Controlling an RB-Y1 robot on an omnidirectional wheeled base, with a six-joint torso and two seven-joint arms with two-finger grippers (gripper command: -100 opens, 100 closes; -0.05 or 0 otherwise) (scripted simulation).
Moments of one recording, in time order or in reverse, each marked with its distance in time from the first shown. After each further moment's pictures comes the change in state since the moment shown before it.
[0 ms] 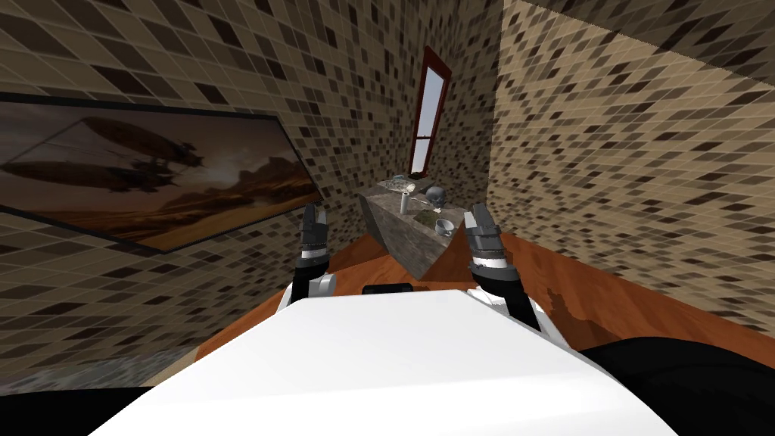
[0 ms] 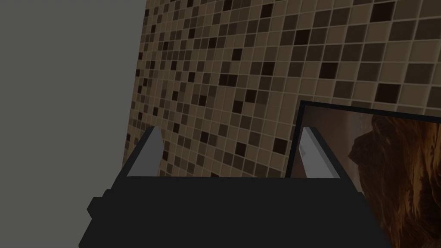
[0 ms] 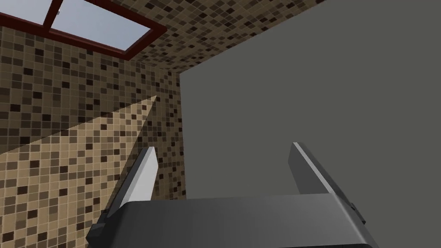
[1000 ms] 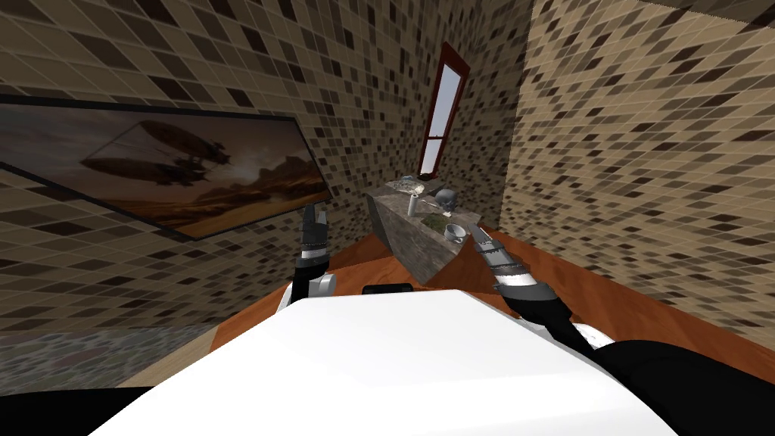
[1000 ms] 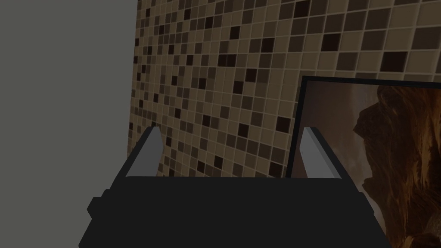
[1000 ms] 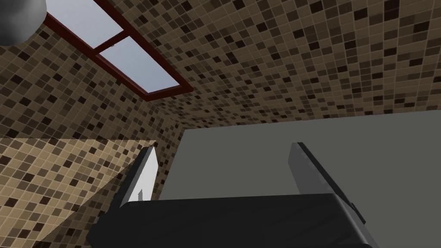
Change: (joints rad) left arm 0.000 0.000 0.000 0.000 0.000 0.000 0.000; right arm 0.255 -0.194 -0.155 -0.025 0.050 0.077 0.119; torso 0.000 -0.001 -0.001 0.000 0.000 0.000
